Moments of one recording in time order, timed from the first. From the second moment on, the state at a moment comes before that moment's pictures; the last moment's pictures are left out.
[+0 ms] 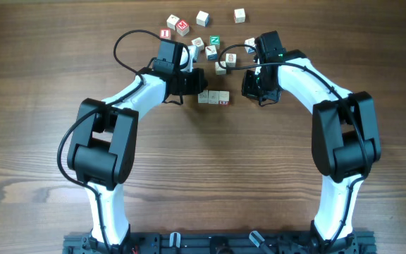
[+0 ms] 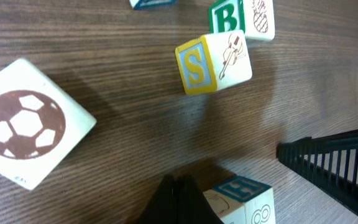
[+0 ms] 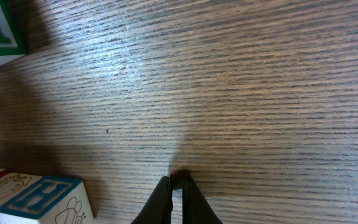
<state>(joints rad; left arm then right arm) -0.31 2.11 1.34 -0.23 0.46 -0.36 0.27 2.15 1.50 -0.70 -0.20 0.46</state>
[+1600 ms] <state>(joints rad) -0.14 2.11 1.35 -0.42 0.39 -0.36 0.27 2.15 1.50 -0.69 -0.20 0.46</state>
